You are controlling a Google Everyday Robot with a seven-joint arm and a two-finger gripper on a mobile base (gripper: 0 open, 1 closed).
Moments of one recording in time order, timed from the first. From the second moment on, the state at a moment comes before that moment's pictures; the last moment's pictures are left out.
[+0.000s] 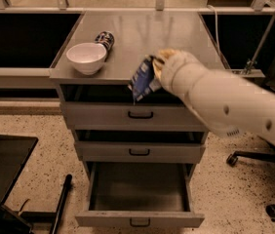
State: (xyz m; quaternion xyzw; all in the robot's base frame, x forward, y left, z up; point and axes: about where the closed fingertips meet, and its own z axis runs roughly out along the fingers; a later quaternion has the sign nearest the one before) arm 0.638 -0.086 0.927 -0.47 0.61 -0.24 0.59
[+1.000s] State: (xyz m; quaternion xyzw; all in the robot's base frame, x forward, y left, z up) arm 0.767 -0.073 1.026 -0.40 0.60 -0.21 0.66
